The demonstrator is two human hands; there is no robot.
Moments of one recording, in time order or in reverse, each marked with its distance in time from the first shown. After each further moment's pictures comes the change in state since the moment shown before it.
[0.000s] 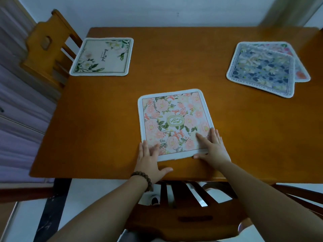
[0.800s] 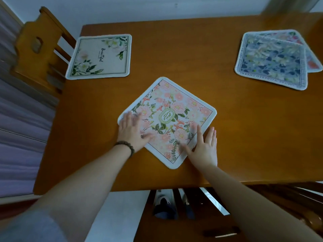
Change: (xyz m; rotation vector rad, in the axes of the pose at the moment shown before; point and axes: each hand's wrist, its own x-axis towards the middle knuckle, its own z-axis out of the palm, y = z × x) left_hand 0.106 -0.083 -0.094 0.222 0.254 0.051; right_hand 0.016 -0.101 0.044 0.043 0.272 0.196
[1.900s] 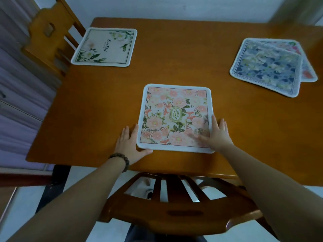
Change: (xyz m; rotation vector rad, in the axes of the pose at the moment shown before) left_hand -0.099 0.051 0.039 -0.291 -0.124 -0.182; right_hand 0.047 0.093 -0.071 -0.035 -0.283 0.016
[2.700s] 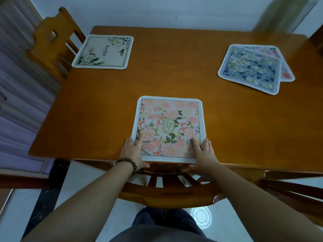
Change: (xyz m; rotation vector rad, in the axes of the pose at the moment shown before) left_hand -0.051 0.027 0.020 0.130 -0.117 -0.020; right_hand -0.095 0.013 0.044 -0.257 -0.162 -0.119
